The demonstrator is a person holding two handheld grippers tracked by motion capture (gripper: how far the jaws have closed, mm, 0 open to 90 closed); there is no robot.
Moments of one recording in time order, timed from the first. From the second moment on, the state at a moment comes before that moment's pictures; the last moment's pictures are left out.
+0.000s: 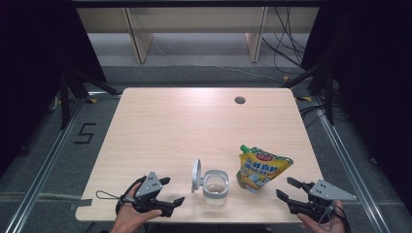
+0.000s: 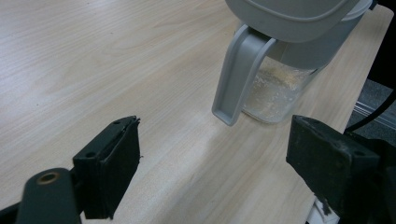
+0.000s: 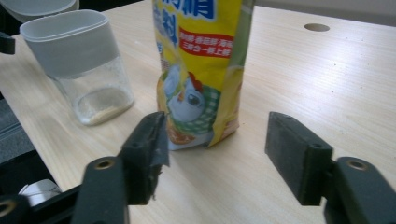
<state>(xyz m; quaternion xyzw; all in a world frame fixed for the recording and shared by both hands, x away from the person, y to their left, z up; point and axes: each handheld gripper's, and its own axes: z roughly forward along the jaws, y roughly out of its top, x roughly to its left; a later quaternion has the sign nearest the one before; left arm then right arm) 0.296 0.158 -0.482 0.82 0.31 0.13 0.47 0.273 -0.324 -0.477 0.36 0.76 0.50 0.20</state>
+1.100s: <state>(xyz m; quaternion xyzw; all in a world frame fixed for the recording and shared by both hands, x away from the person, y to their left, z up) 0.294 0.160 -0.481 0.81 0.31 0.13 0.47 0.319 -0.301 -0.503 0.31 0.77 0.52 0.20</state>
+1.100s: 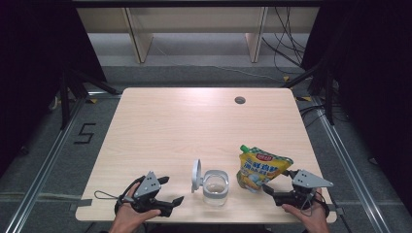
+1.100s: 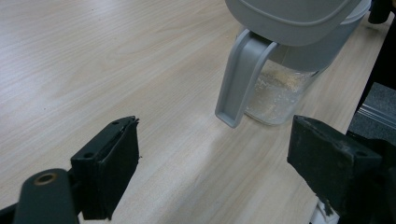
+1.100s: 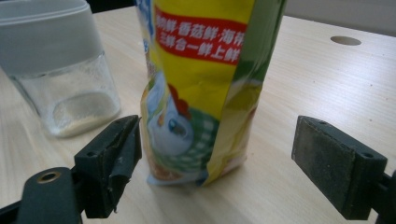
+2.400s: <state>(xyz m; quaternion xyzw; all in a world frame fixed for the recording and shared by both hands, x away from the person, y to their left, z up) 0.294 0.157 -0.484 0.82 0.31 0.13 0.47 0.341 -0.278 -0.514 0.31 0.75 0.57 0.15</state>
